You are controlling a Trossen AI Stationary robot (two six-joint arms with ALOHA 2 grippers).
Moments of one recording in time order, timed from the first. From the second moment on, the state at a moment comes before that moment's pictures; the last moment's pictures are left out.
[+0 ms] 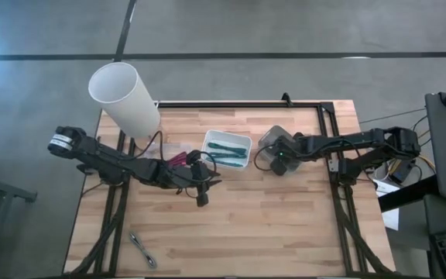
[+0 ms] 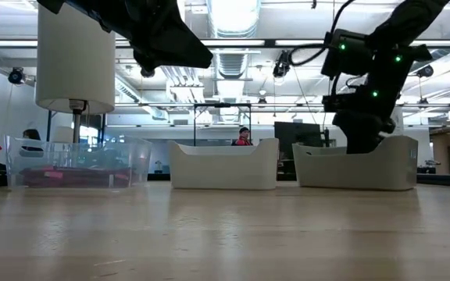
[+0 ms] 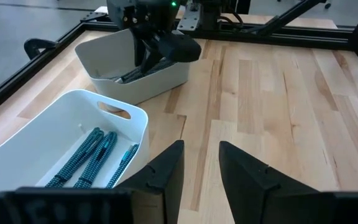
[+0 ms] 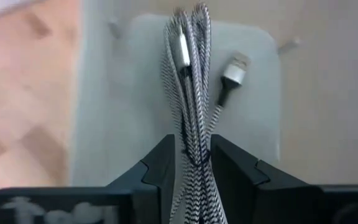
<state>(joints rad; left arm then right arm) -0.26 1.37 0.83 0.10 -0.41 -0.21 -0.19 1.34 0.63 -0.52 0.32 0.49</state>
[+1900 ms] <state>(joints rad) -0.91 1.43 0.93 -0.67 0.19 -1.00 0.03 1.46 0.81 -0.22 0.25 0.18</state>
